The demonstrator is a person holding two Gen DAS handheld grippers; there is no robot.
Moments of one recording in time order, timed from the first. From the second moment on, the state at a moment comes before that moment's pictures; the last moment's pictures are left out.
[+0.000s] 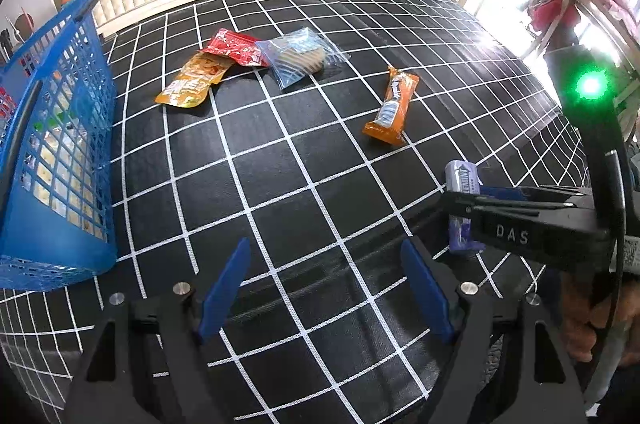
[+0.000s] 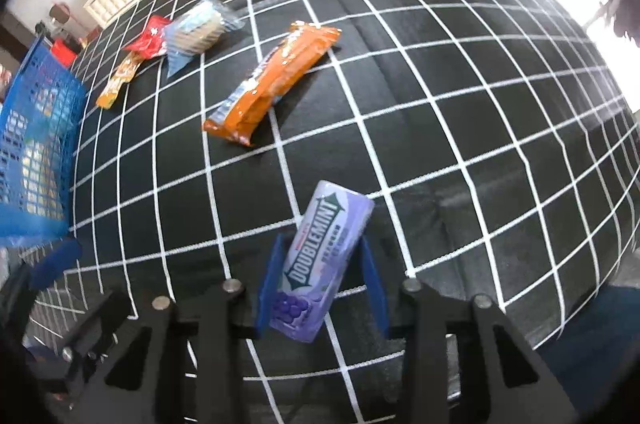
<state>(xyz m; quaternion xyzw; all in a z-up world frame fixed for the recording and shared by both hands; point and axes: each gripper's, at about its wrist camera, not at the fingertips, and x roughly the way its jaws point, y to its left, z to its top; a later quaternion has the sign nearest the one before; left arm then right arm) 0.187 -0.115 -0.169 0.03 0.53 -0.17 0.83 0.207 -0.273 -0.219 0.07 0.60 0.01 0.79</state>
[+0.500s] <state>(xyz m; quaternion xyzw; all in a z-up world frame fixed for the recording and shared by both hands) 0.227 -0.166 -0.158 0.09 0.52 -0.19 0.83 0.204 -0.315 -0.178 0.14 0.55 0.07 0.82</state>
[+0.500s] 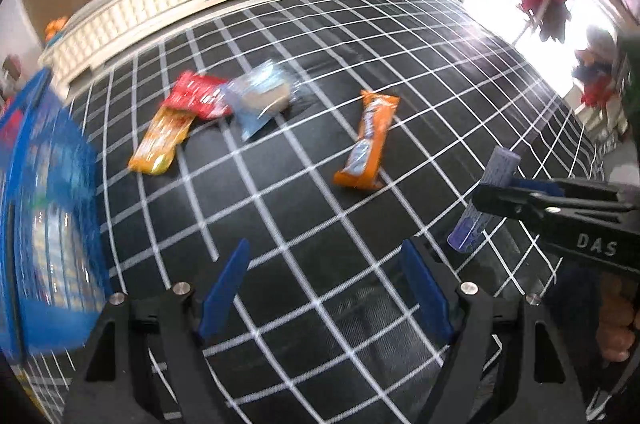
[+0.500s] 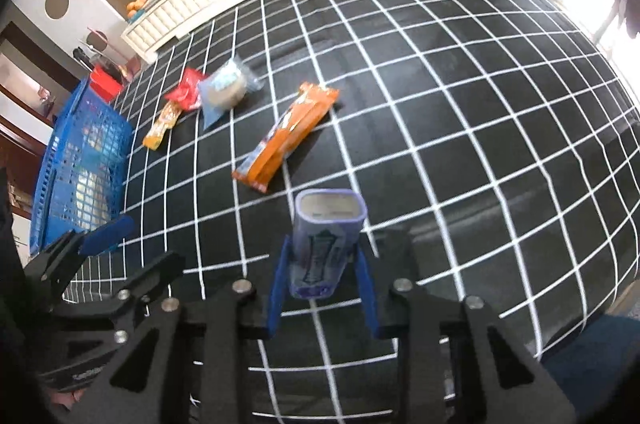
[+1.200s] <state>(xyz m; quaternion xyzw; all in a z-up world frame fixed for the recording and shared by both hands) 0.302 -0.245 -0.204 0.17 0.55 -0.23 0.78 0.231 -0.371 -0.190 0.23 0.55 0.10 0.80</state>
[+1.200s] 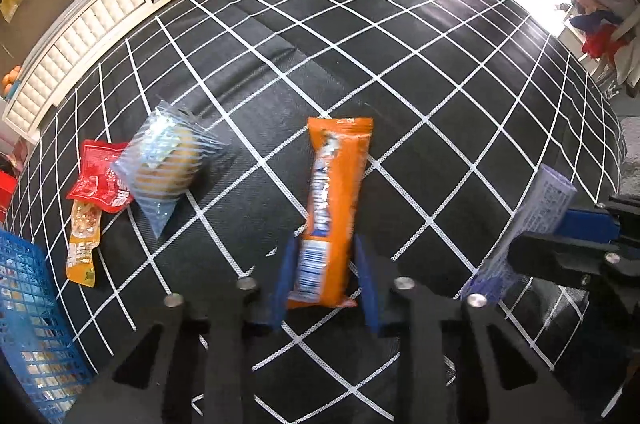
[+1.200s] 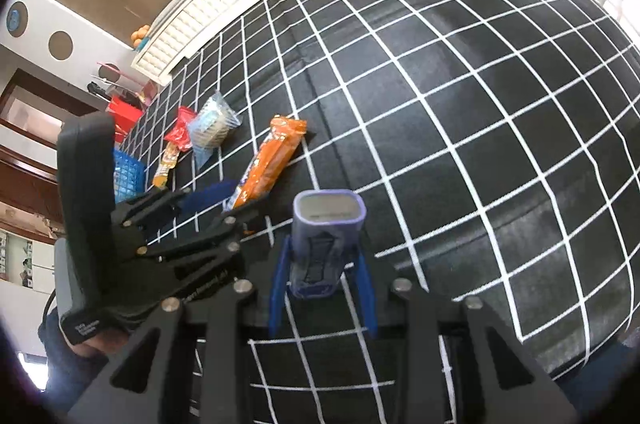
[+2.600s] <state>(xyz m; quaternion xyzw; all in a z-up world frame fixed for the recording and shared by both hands) 0.165 -0.003 -0.011 0.04 0.38 -0.10 0.92 0.184 -0.187 -0.036 0.07 0.44 0.21 0.87</state>
